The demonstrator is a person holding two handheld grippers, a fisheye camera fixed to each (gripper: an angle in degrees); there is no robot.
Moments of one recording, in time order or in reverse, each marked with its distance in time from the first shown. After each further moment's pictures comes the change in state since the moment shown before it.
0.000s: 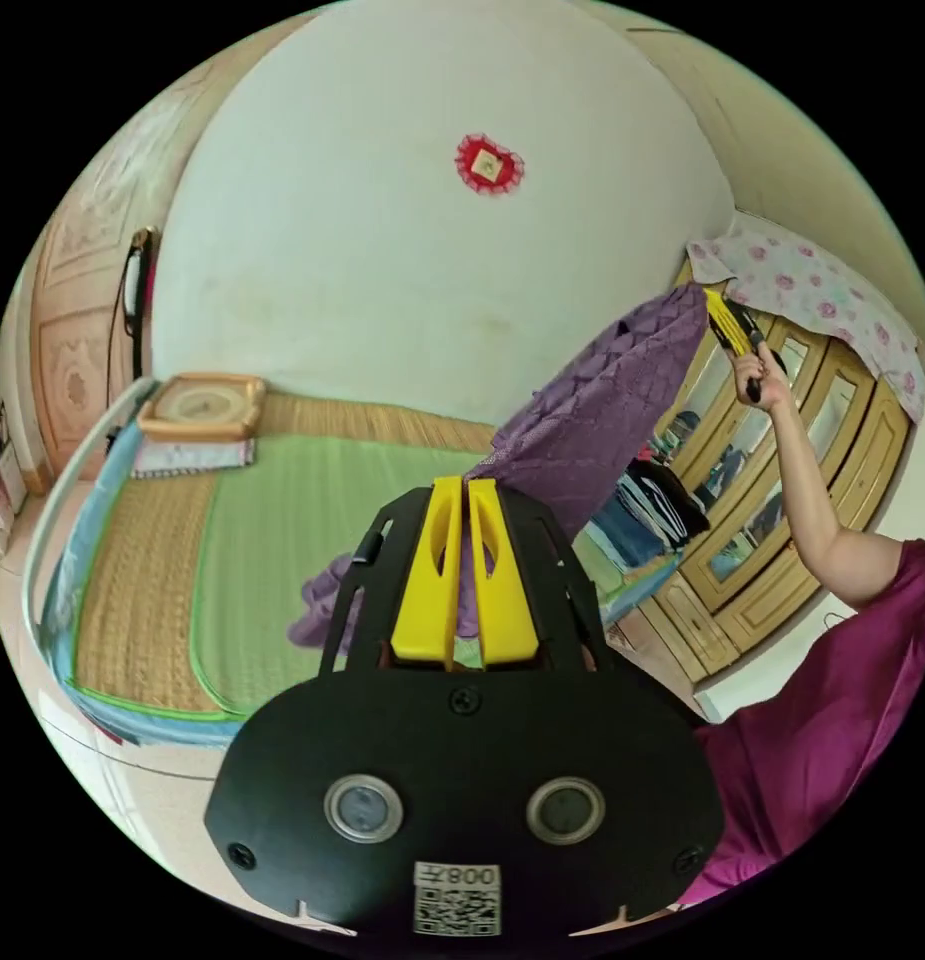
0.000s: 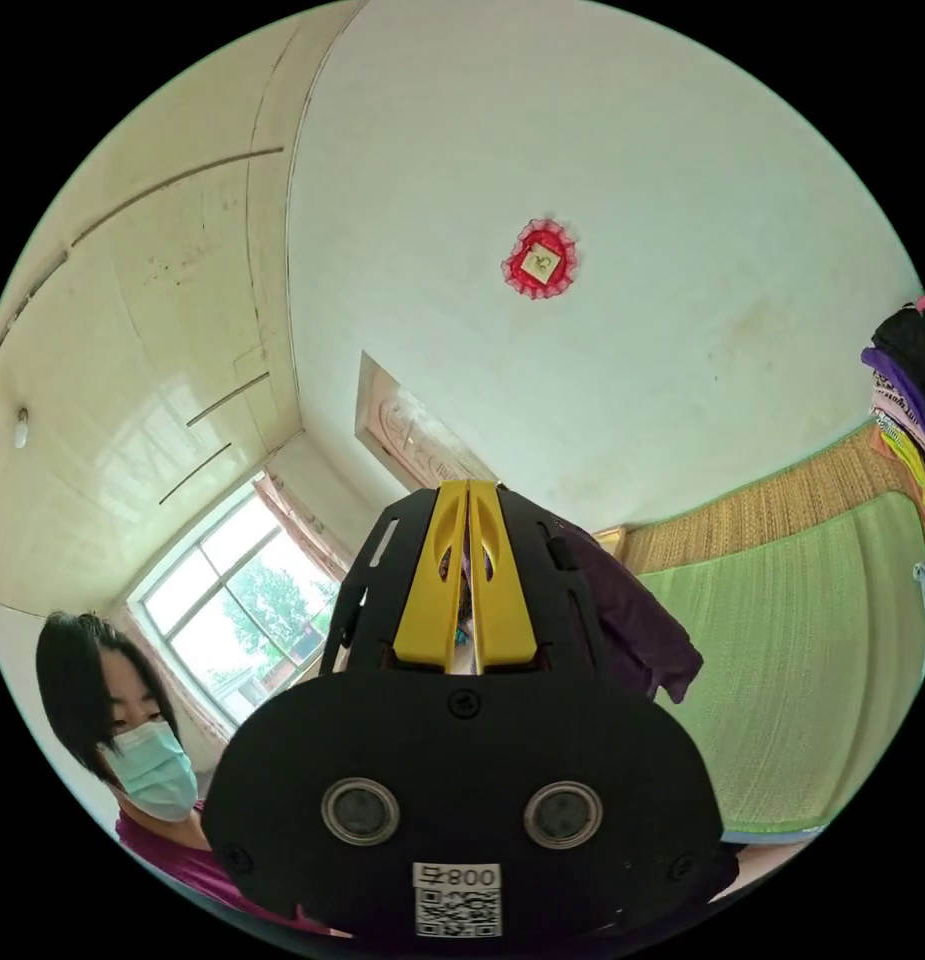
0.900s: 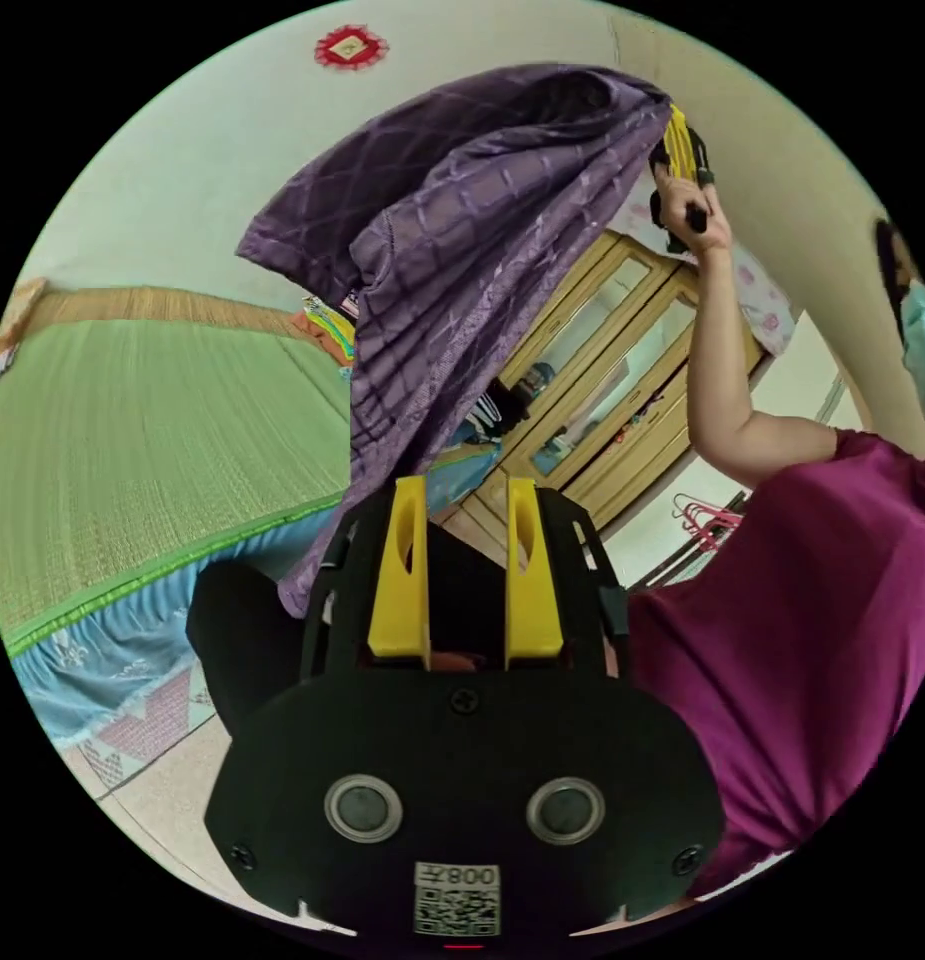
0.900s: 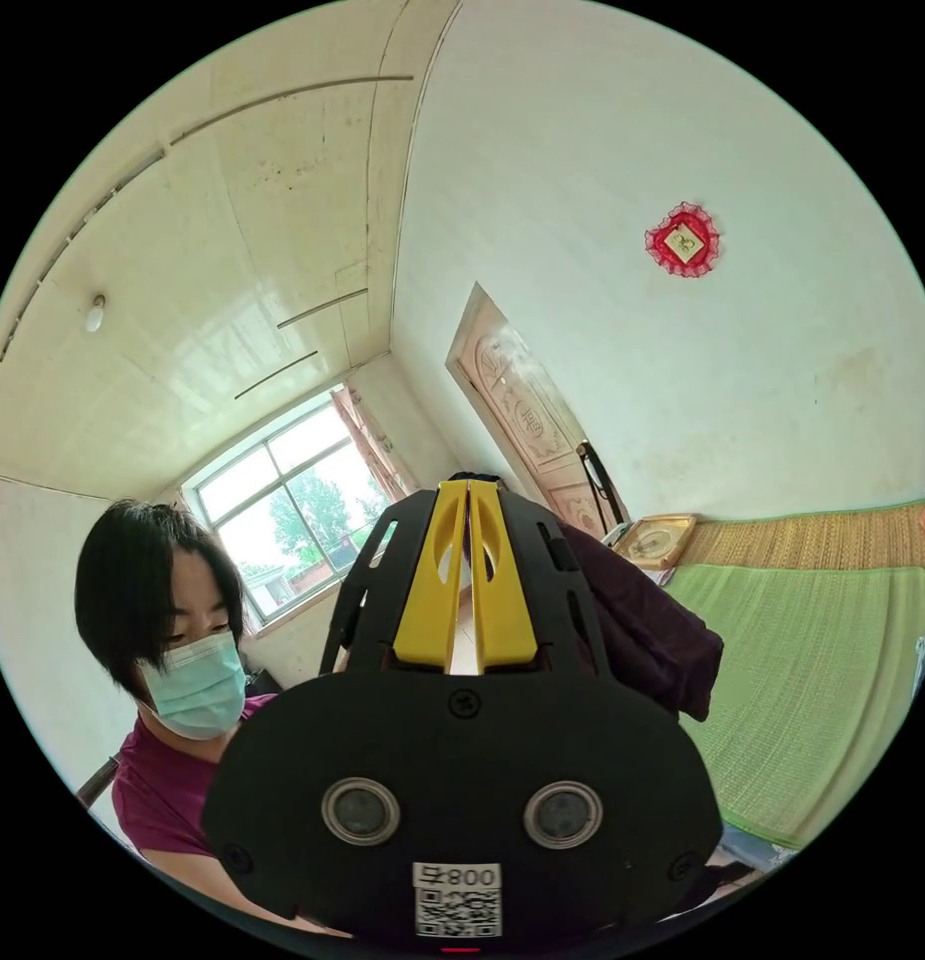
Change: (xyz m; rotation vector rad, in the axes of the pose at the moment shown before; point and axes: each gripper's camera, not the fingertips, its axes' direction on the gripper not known) left arm 0.216 0.126 0.097 -0.263 0.546 0.072; right arm -0.011 0.106 -0.200 -0.215 -0.191 -0.236
